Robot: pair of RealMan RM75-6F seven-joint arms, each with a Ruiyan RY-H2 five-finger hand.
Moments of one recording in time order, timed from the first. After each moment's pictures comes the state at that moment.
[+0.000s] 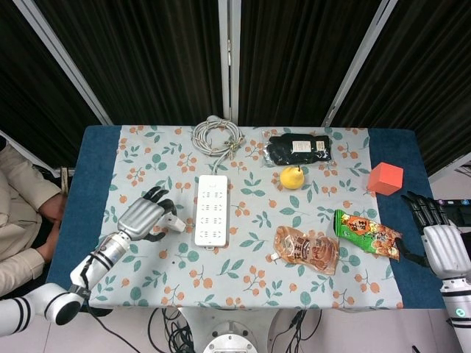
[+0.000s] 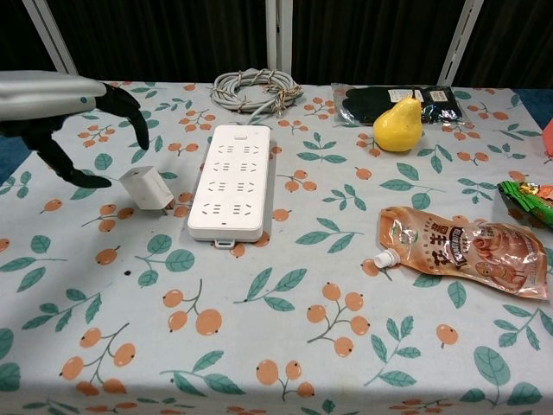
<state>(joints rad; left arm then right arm) -0.72 -1.31 -0.05 -1.60 1.32 0.90 0.16 0.14 -1.05 0.07 -1.59 -1.55 1.44 0.22</state>
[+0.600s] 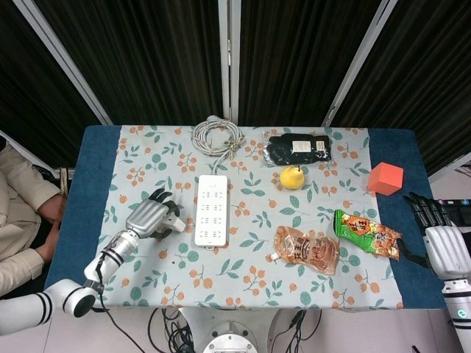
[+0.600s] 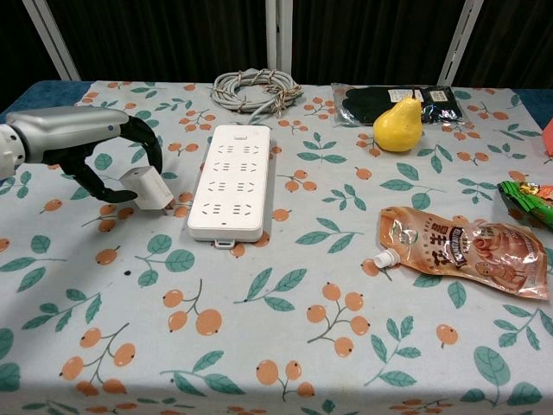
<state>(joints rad) -0.71 -1.45 -0.06 -1.42 1.31 0.88 0.07 0.14 -1.05 0.07 -1.58 -1.54 1.44 0.23</state>
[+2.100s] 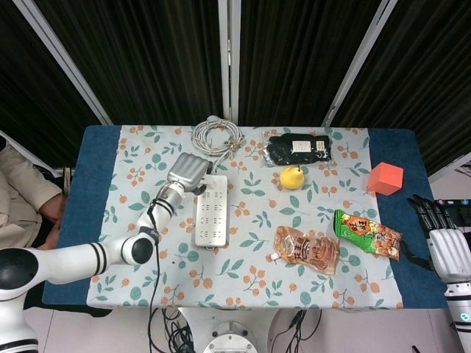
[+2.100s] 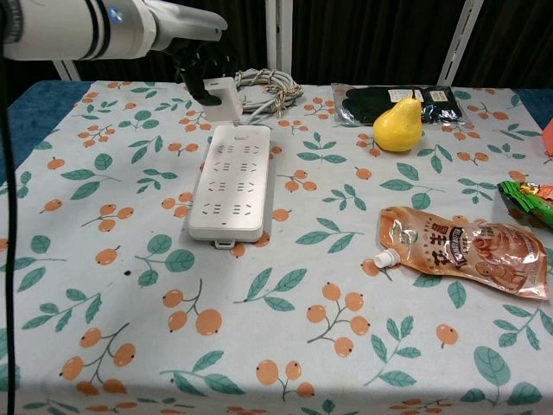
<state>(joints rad) -1.21 -1.49 -0.24 -1.40 0.47 0.73 0.70 0.12 -1.06 0.06 -1.55 -1.54 1.46 0.26</state>
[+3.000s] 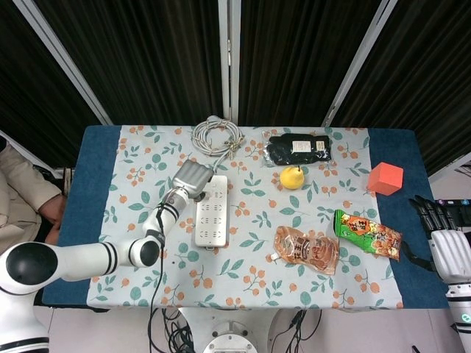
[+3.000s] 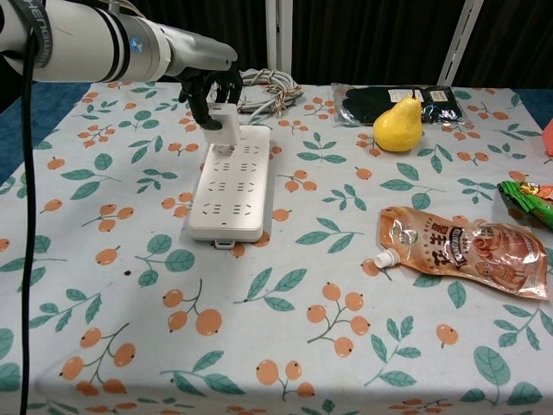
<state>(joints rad) -1.29 -1.52 -0.11 -1.38 0.41 0.75 0.72 0.12 -1.06 0.06 -1.55 -1.54 1.47 0.27</state>
